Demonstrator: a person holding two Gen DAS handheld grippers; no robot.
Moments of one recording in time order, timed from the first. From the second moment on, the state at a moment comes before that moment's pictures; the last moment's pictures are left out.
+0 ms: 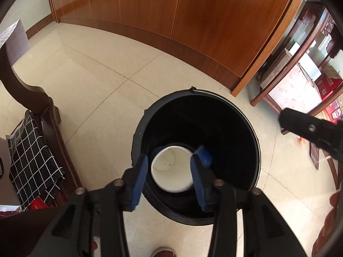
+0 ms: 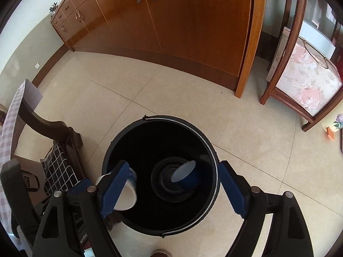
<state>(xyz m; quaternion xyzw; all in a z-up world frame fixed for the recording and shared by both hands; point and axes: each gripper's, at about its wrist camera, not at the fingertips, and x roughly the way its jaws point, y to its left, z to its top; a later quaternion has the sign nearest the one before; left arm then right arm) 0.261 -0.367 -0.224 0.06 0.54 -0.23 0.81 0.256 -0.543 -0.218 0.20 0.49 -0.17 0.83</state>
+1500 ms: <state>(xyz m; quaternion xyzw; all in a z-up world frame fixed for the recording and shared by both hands) 0.199 -0.081 -0.042 -0.03 0.37 -0.06 0.93 0.197 -0.322 -0.048 0.11 0.36 0.00 0.93</state>
